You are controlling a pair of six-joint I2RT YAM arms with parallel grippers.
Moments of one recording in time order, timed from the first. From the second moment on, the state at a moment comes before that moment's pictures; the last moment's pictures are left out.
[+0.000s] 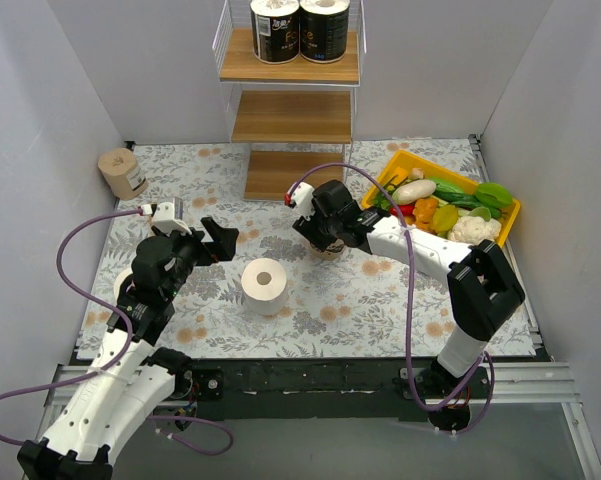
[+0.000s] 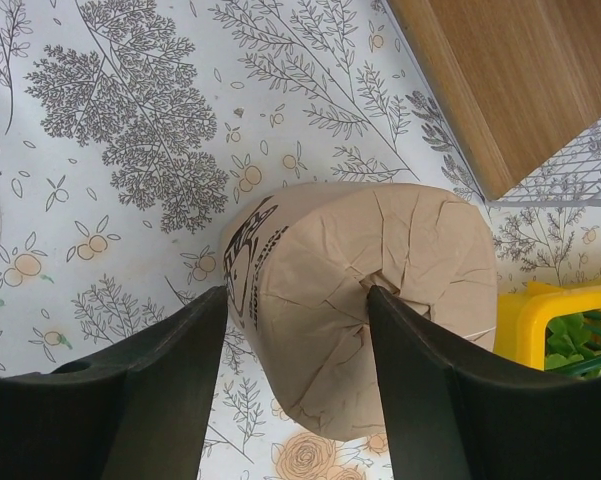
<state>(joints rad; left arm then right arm) -0.36 0.63 0.66 -0.21 -0.05 -0.44 0.77 1.69 1.23 -0.30 0.06 -0.33</state>
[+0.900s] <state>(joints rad) -0.36 0.62 0.66 -0.22 -0.10 -0.44 0.79 1.73 1.24 -0.28 0.17 -0.33</state>
